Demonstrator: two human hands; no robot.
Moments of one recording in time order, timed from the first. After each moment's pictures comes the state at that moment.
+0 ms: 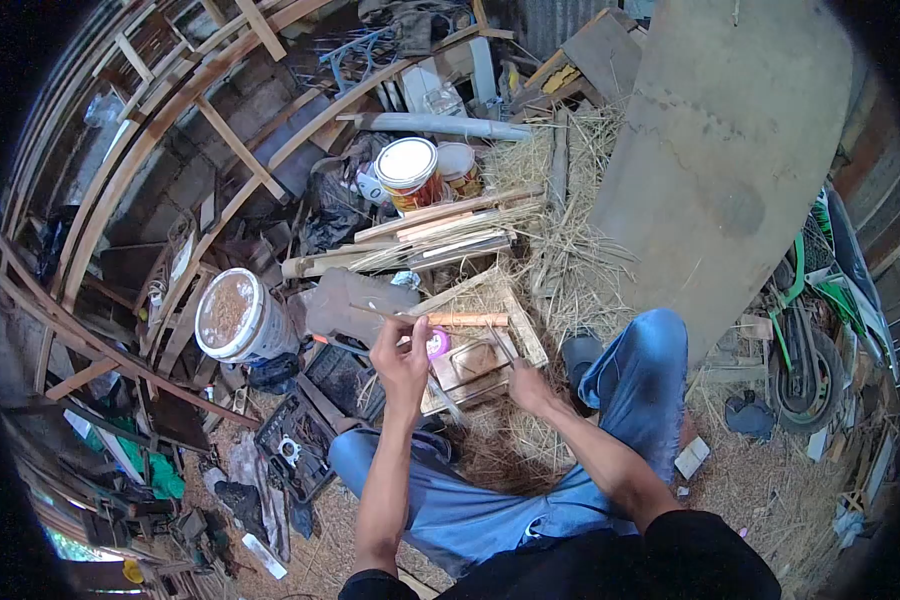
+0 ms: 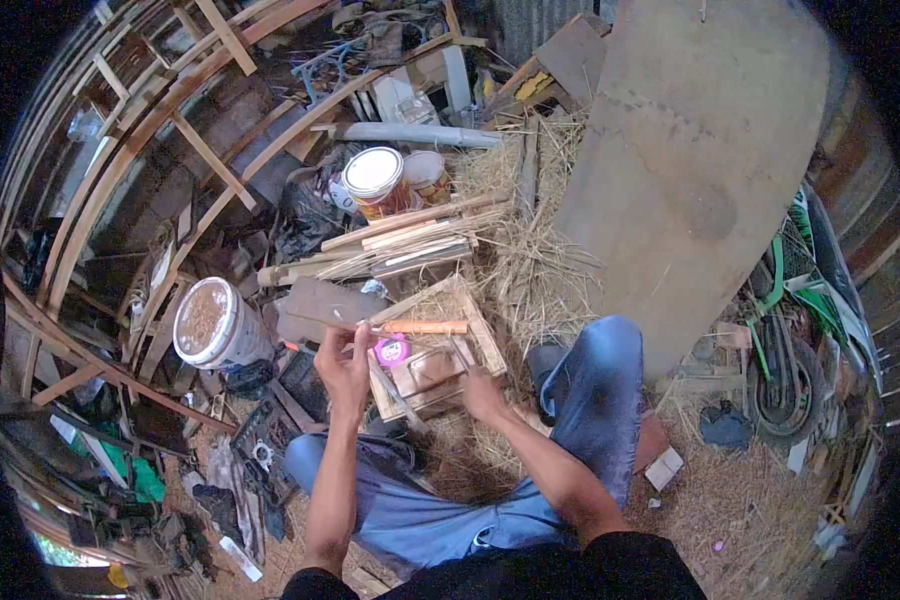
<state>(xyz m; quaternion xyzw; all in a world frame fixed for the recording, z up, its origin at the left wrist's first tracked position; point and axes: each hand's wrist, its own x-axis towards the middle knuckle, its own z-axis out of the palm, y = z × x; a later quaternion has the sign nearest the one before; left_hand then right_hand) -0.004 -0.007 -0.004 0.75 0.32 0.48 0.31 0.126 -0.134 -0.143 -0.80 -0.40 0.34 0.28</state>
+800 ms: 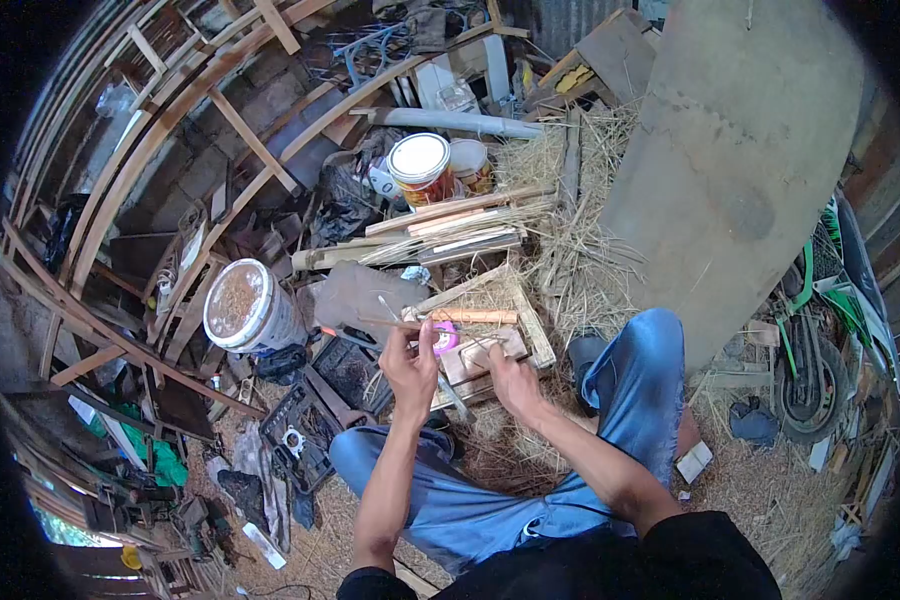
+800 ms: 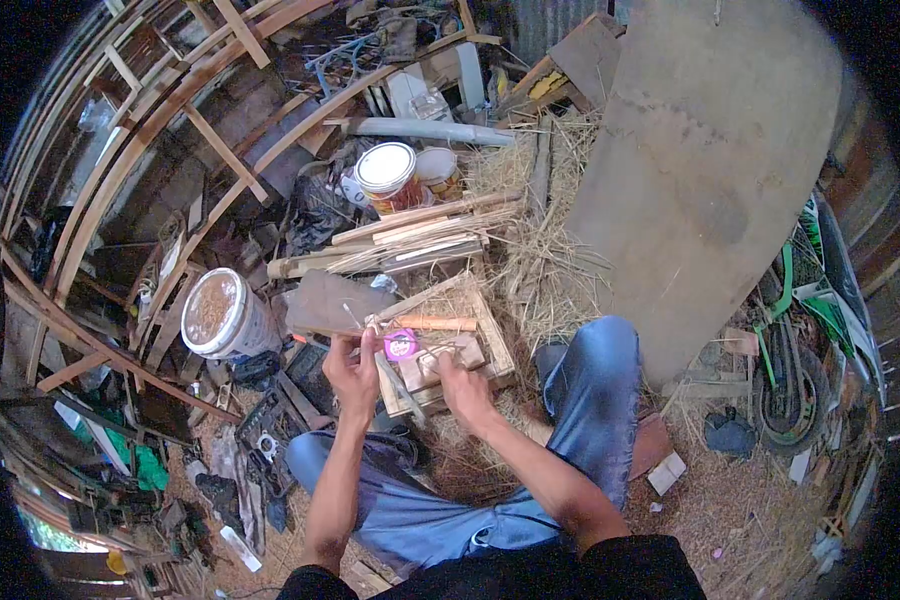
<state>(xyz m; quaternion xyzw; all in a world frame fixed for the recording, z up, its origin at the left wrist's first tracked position) -0.013 -0.012 -0.018 0.76 0.34 0.50 0.26 0.102 -0.121 -0.111 -0.76 -0.54 0.18 0.32</state>
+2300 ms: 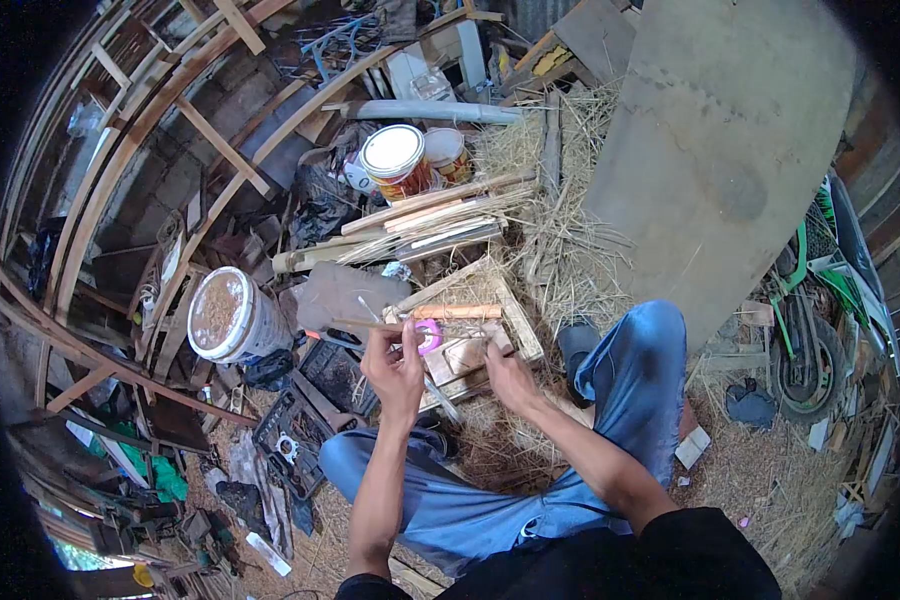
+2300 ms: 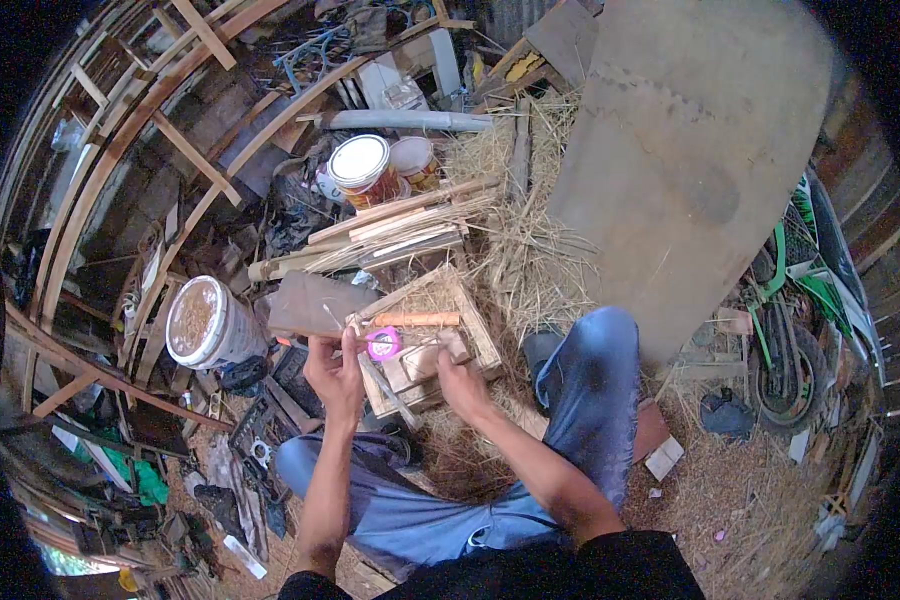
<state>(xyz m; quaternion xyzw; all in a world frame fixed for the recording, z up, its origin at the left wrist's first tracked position) 0.002 -0.017 -0.014 0.74 0.34 0.49 0.32 0.115 -0.118 -0.159 -0.77 -0.49 0.17 0.37</state>
